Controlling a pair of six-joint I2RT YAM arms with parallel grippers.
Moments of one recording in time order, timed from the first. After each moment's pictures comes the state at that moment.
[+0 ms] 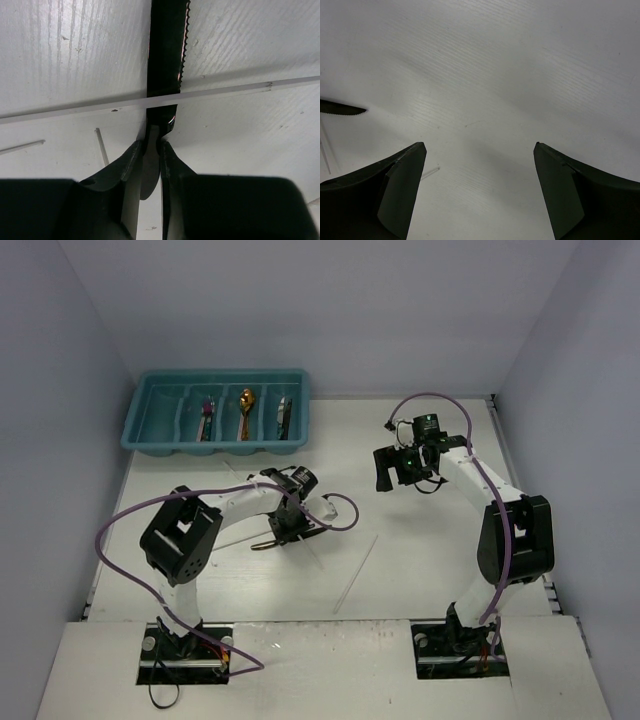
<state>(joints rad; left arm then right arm) -0.70 1.85 1.24 -0.83 0.10 0.46 0.20 1.67 1.21 -0.58 -0.30 -0.11</state>
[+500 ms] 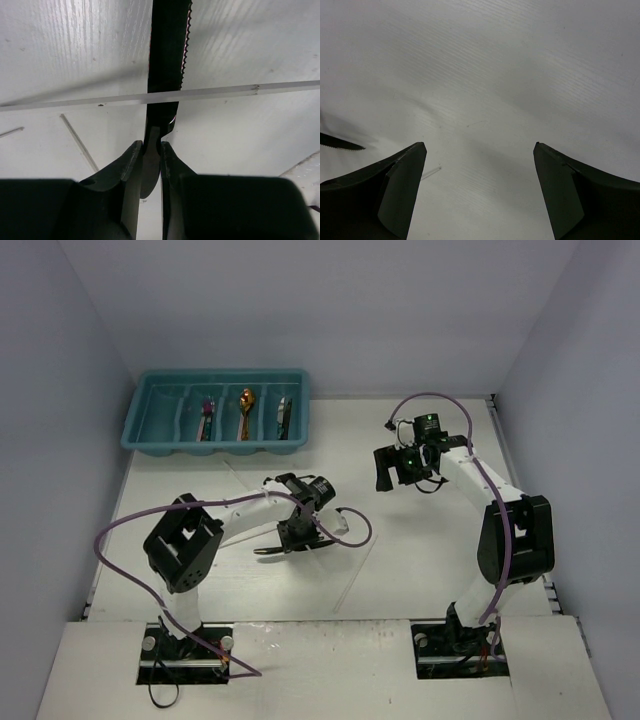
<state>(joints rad) -0.83 1.83 1.32 -0.99 0.04 0.45 0.20 1.67 1.21 -0.58 -0.31 -0.11</state>
